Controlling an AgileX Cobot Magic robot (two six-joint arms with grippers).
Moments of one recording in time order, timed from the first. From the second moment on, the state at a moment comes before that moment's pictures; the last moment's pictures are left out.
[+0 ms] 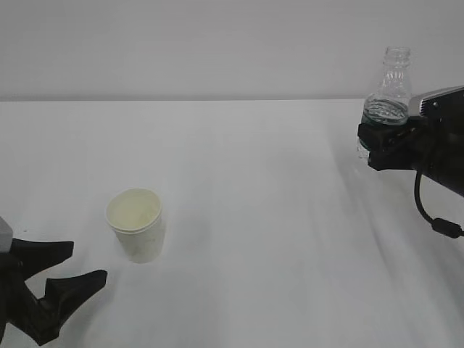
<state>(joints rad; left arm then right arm) -0.10 1.78 -0.13 0.59 -1.15 -0.08 -0.06 1.97 -0.74 -0.46 -0.98 0.11</state>
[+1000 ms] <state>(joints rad) -0.10 1.90 -0.25 0.72 -1.15 -0.08 -0.06 1.97 -0.74 -0.46 -0.98 0.11</state>
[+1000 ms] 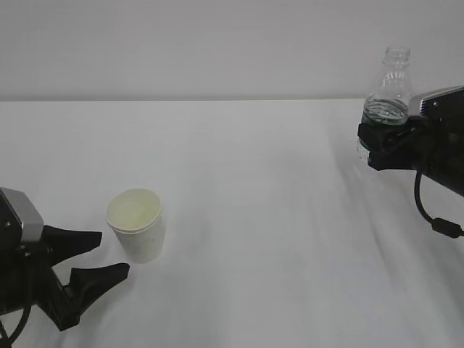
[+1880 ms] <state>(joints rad) -0.15 2.00 -0.33 0.65 -1.15 -0.08 -0.06 1.97 -0.74 -0.46 -0.98 0.11</state>
